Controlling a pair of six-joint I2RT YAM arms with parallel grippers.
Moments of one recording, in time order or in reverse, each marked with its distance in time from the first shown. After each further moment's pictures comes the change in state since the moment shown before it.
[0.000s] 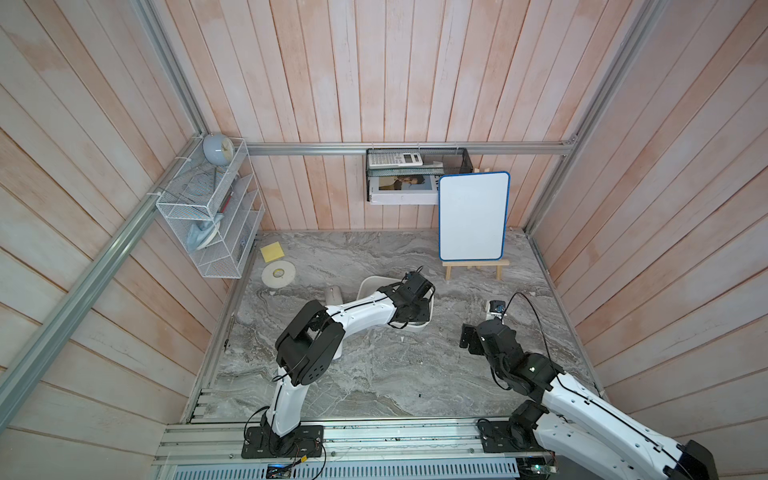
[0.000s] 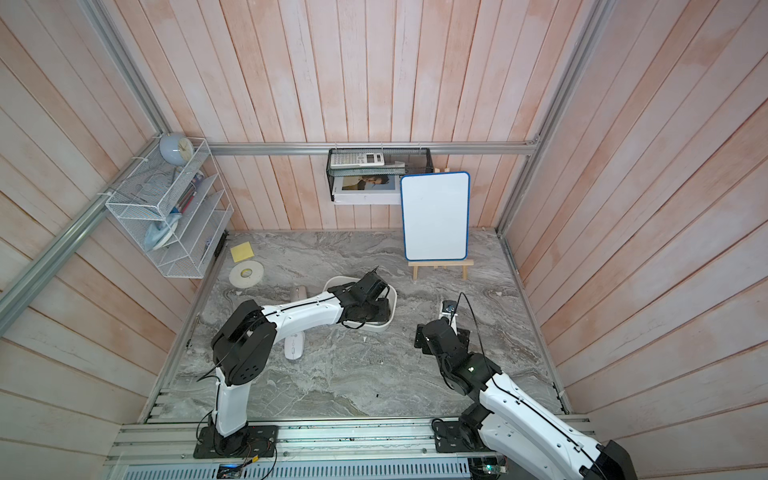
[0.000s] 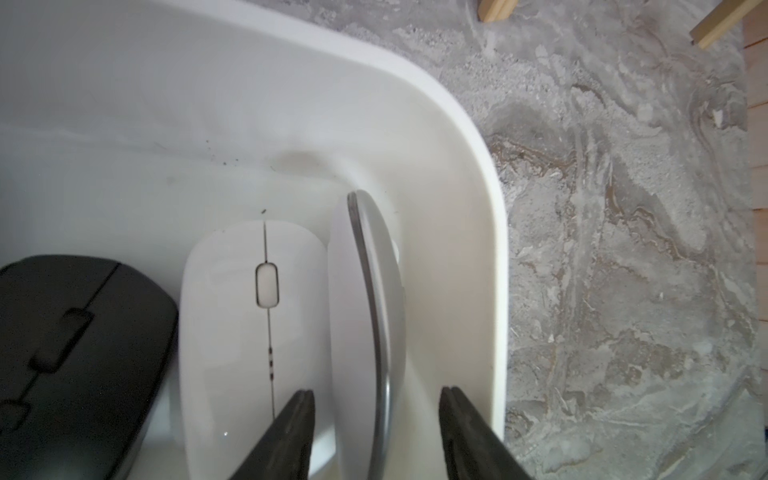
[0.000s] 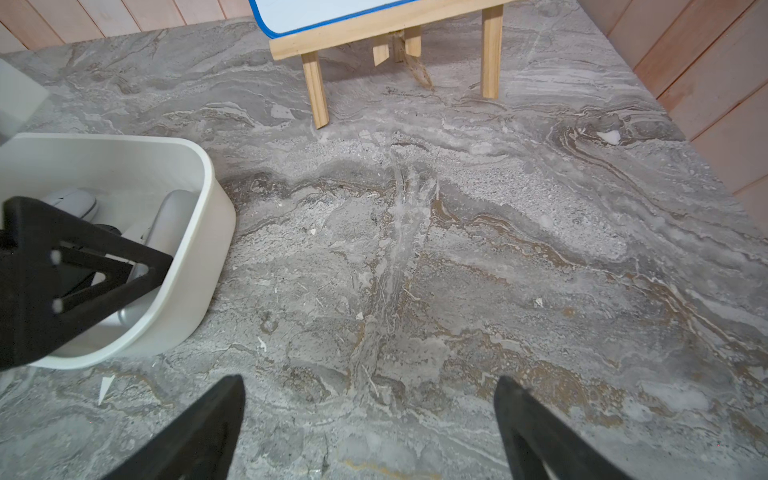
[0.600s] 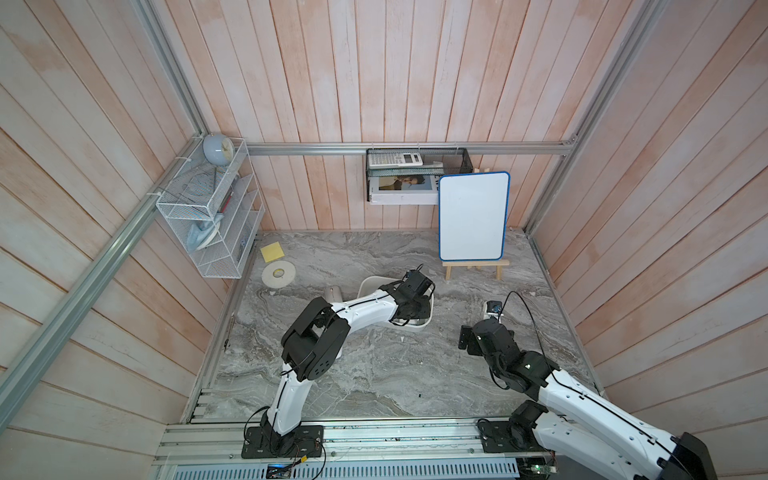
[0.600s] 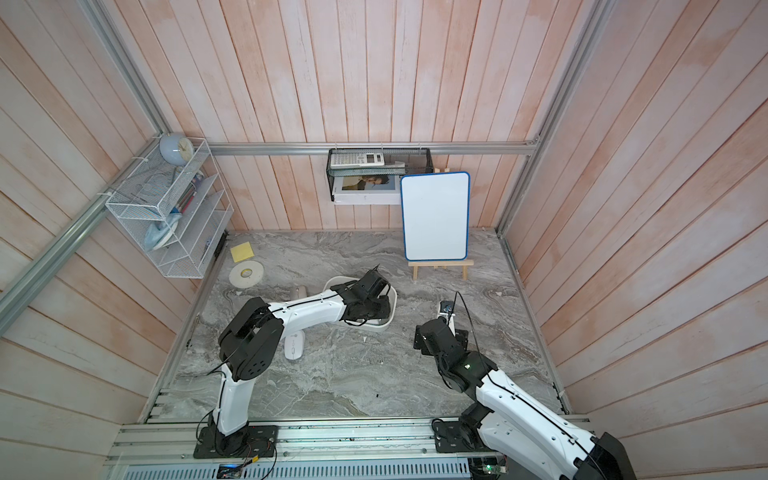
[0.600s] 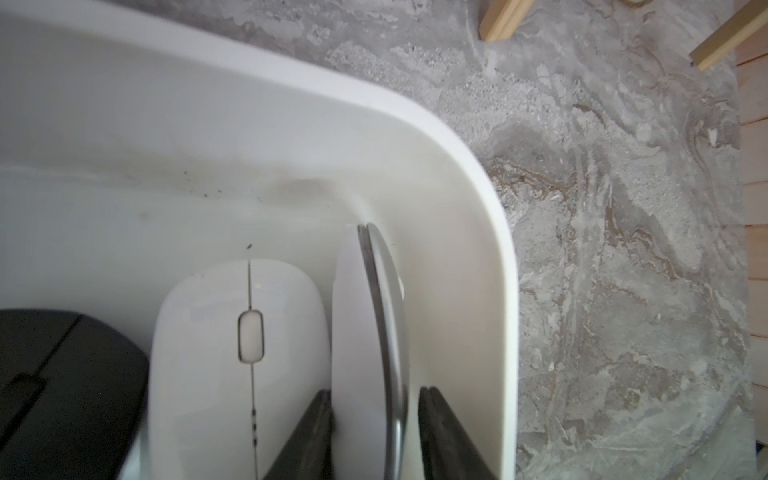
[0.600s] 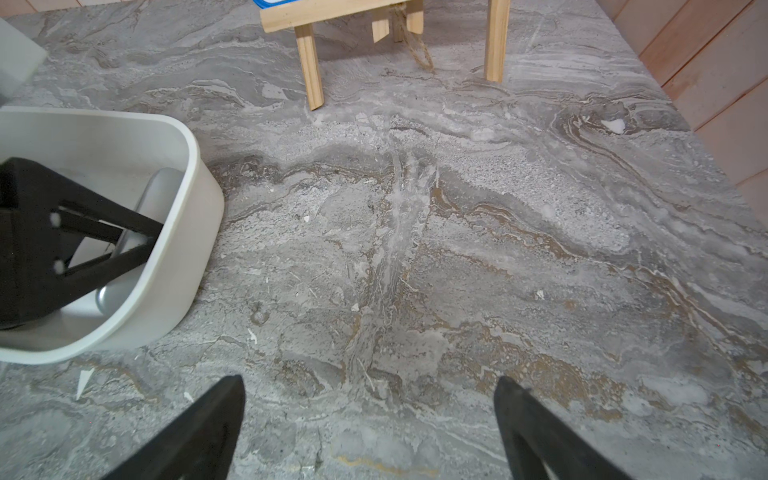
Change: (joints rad) left arm 0.016 0.062 0.042 0.039 0.019 -0.003; right arm 0.000 0.034 0.000 0.000 0.000 0.000
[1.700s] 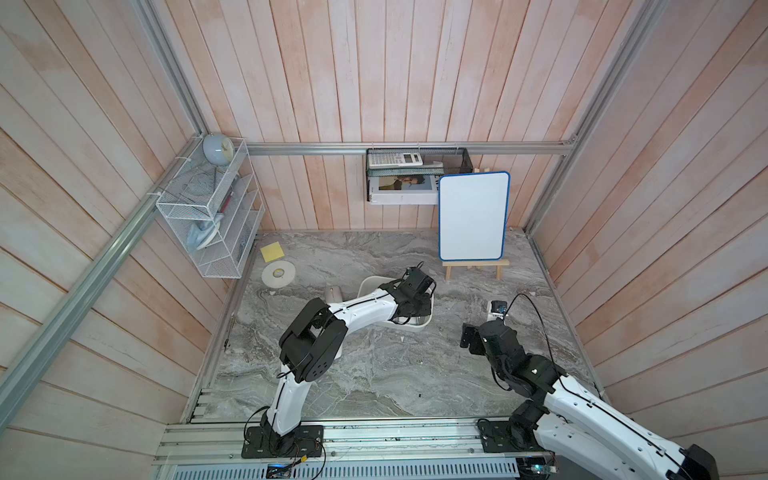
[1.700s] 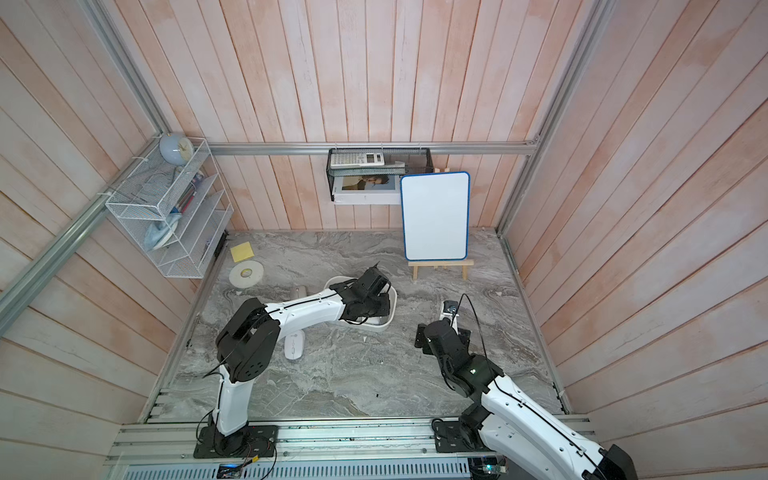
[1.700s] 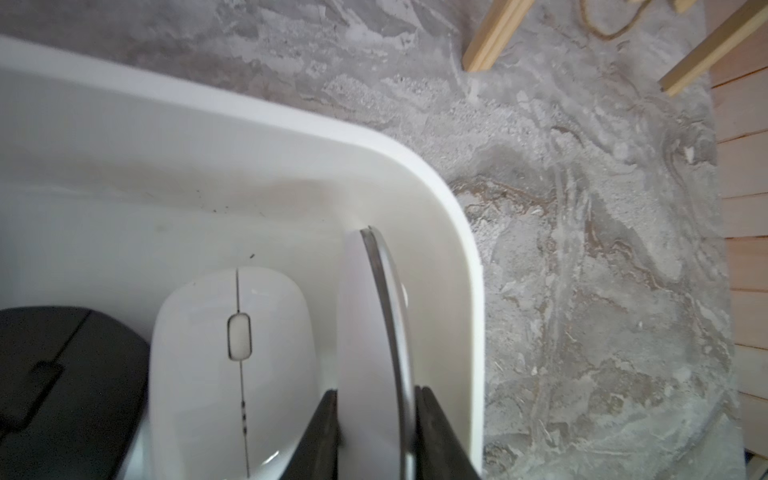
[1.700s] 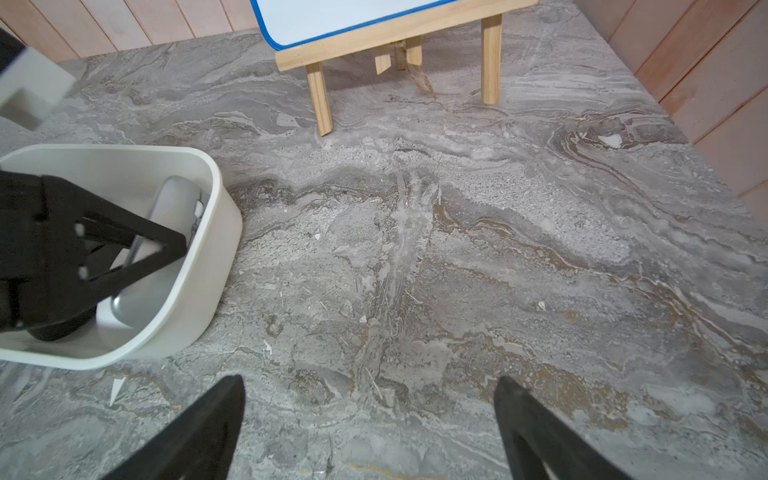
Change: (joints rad) left arm -0.008 -0.054 -0.004 -0.011 -0.033 -0.005; right arm 0.000 -0.072 -0.010 0.007 0.000 0.000
